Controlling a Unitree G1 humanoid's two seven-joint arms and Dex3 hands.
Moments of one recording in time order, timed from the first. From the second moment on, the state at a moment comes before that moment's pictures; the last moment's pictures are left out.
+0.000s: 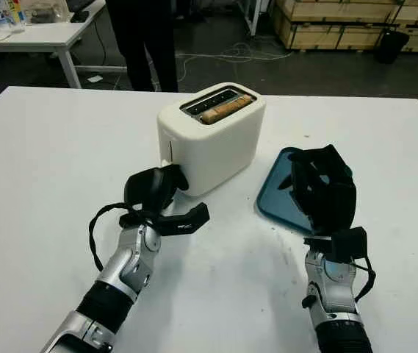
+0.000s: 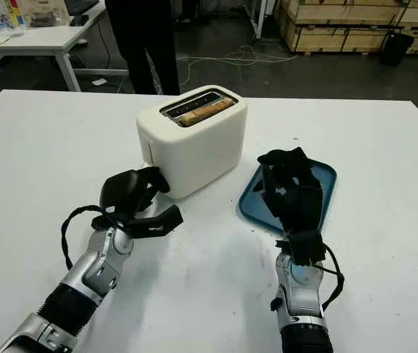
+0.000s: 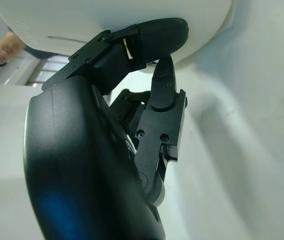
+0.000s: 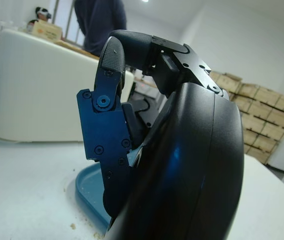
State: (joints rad) left arm -0.29 0.16 -0.38 0.23 0.70 0.25 0.25; right arm -0.12 -0.01 -0.10 0.28 0.07 -0.59 0.04
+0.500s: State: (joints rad) left arm -0.10 0.12 -0.18 -0.23 0.26 -0.29 0.18; right arm -0.12 -0.01 -0.10 0.28 0.06 -0.59 0.04
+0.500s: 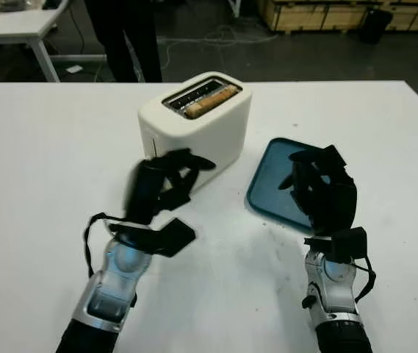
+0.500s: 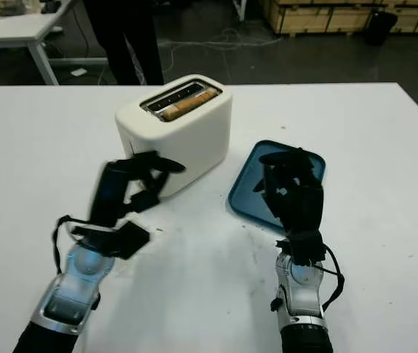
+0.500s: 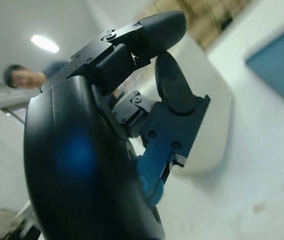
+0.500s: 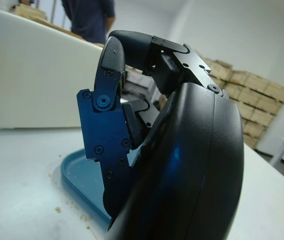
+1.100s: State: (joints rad) left arm -0.11 0.00 -0.04 -0.19 0.27 -0.29 0.27; right arm -0.13 -0.01 -0.09 0.28 0.03 -0.59 0.02
